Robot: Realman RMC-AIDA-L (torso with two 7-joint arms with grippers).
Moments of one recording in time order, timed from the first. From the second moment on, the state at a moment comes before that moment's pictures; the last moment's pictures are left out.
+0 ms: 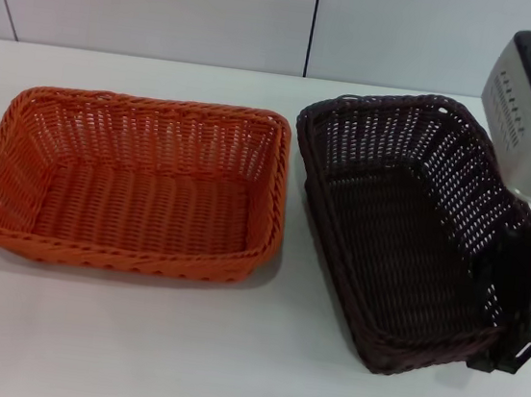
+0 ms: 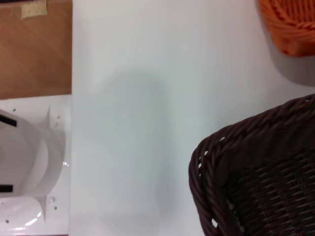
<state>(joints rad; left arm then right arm) -0.17 -2.07 -1.49 -0.31 2.54 1.13 -0.08 0.90 2.06 -1.18 -1.29 -2.69 -2.06 1.90</state>
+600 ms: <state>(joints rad) -0.16 -2.07 -1.48 -0.31 2.54 1.14 -0.10 0.88 2.07 -1.29 -1.22 -2.70 -1.97 1.89</state>
